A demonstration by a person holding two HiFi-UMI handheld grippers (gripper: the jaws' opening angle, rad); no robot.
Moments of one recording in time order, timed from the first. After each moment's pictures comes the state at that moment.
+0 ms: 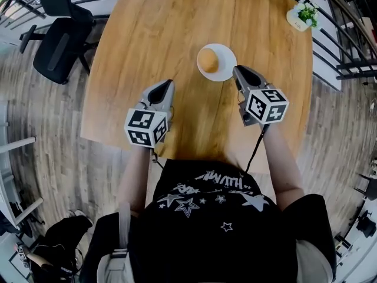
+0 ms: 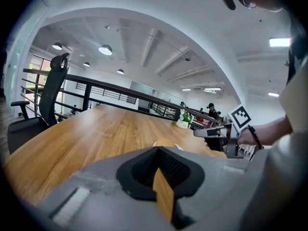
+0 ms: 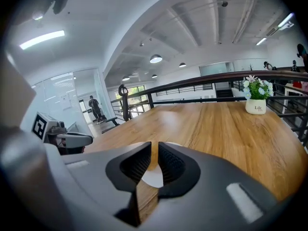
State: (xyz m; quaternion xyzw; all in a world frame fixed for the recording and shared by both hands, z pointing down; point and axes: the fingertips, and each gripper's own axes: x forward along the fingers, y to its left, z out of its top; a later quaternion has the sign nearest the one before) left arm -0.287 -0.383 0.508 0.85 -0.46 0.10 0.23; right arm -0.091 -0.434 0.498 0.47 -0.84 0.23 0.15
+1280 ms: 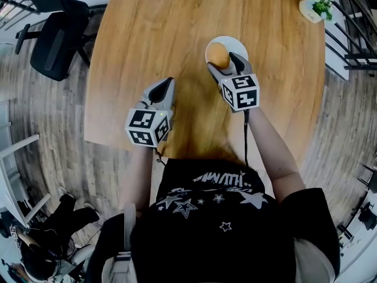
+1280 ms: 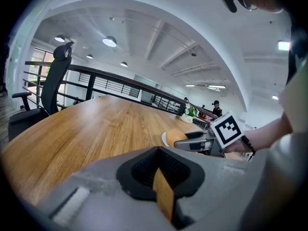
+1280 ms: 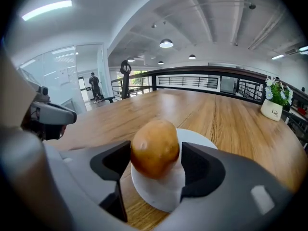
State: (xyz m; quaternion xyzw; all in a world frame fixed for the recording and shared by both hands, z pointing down) left arm -0.308 -0.396 0.548 0.84 -0.45 0.11 0.27; right arm -0.163 -0.468 0.592 0.46 -0.83 0.19 0.26
